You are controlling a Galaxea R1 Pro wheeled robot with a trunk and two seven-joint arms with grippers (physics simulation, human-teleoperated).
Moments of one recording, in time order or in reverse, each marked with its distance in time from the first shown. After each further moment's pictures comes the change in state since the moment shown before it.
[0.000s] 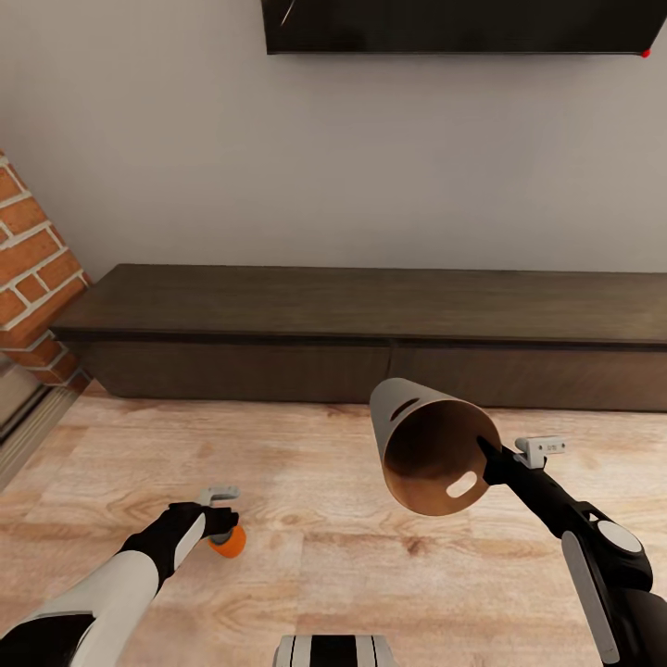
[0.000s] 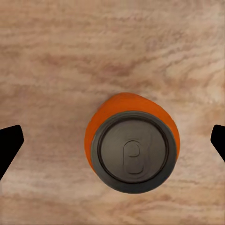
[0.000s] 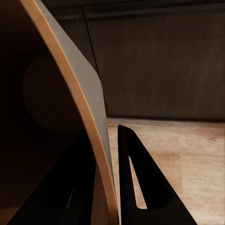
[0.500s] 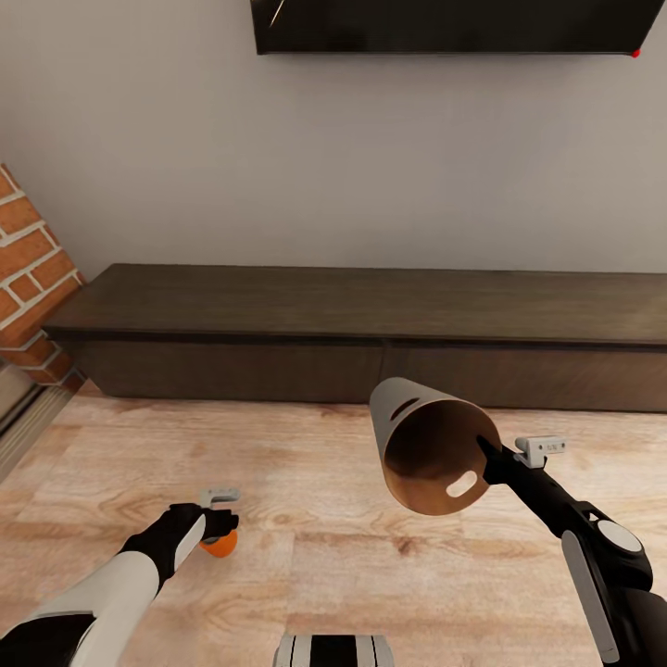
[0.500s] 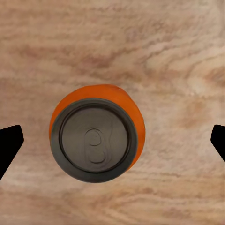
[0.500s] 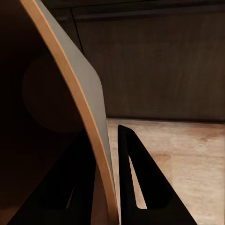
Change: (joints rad) left arm 0.000 -0.001 -0.001 0.008 -0.002 0.009 -0.002; right arm -0.002 0.000 0.000 0.000 0.001 0.000 0.000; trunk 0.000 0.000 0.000
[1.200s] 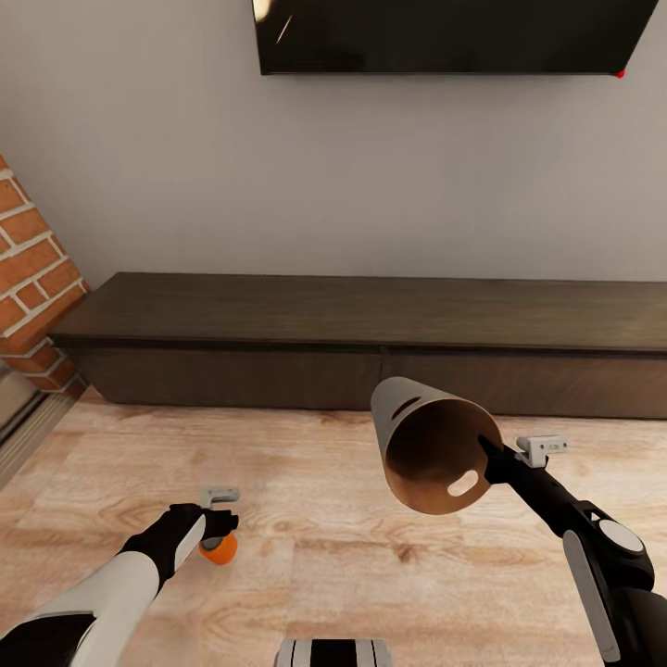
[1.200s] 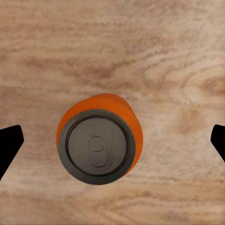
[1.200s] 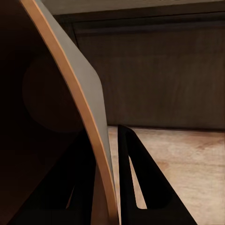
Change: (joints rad) left arm 0.000 -0.001 0.000 0.002 -0.003 0.001 0.003; right arm -0.002 0.000 -0.006 0.000 -0.001 0.002 0.000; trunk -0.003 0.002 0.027
